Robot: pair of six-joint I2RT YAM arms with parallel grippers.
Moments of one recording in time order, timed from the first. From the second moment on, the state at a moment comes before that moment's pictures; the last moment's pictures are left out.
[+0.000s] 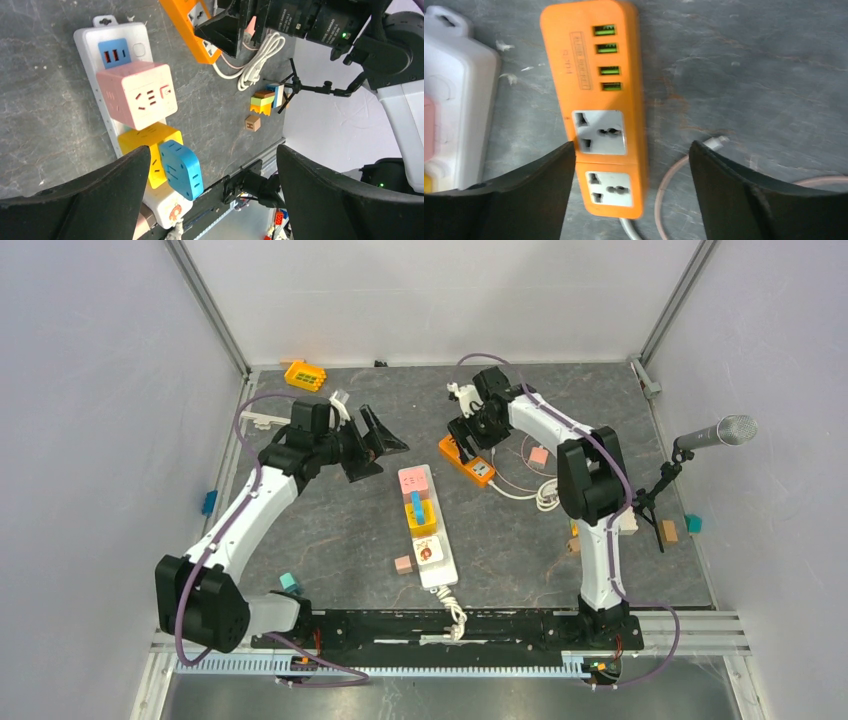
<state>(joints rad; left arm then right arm) -0.29 1.28 1.06 -0.44 0.48 -0.82 0.41 2.15 1.76 -0.73 -0.23 -0.20</state>
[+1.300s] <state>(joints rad) -0.26 1.13 1.15 -0.68 0.17 -0.68 0.59 1.96 1.31 -0.51 -0.45 0.08</state>
